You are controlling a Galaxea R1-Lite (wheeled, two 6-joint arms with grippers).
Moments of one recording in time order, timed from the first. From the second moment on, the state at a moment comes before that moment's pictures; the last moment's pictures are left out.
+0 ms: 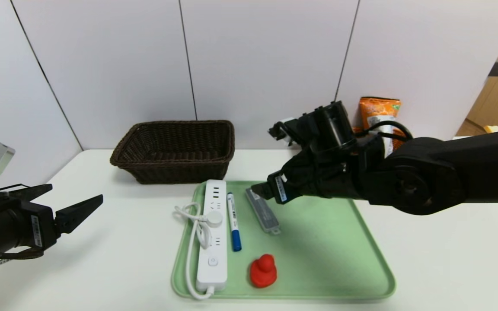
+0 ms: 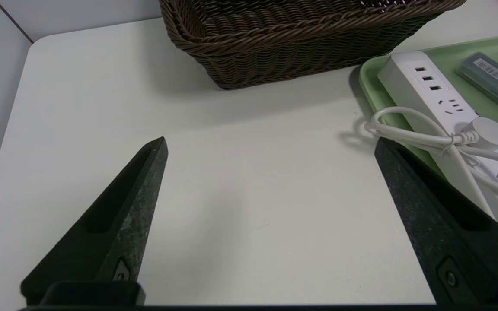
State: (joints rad) left arm -0.02 1.10 -0.46 -0.38 -0.16 0.08; right arm 0.69 1.92 -1.29 -0.04 -0.09 0.04
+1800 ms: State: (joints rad) left arm -0.02 1.09 -0.44 -0.38 -0.15 0.08; right arm 0.71 2.11 -1.26 -0.14 -0.14 0.03
